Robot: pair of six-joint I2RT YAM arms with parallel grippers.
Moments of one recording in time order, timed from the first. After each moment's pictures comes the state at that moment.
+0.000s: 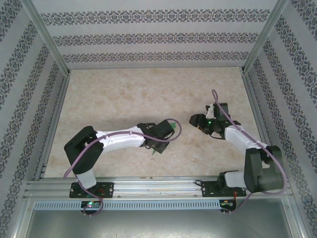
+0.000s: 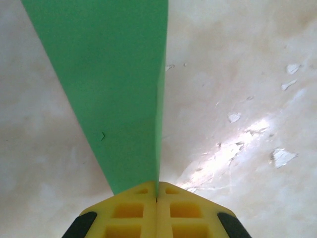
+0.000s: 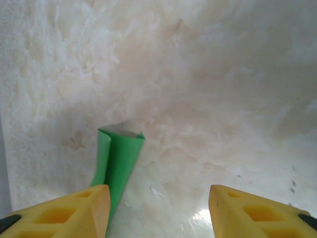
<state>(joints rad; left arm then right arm) -0.94 1.75 1.13 -0.57 -0.05 -0.35 0.10 1.32 0.63 -0.23 -0.52 0.61</state>
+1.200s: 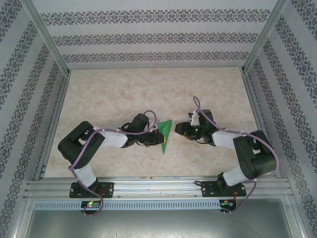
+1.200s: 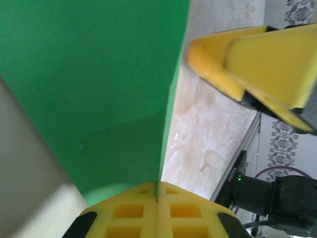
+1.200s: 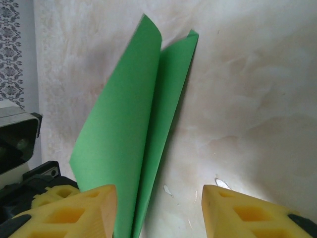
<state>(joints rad) -0.67 1.74 0.72 0.31 0.62 -0.92 0.31 1.51 0.51 0.20 -0.65 0.74</state>
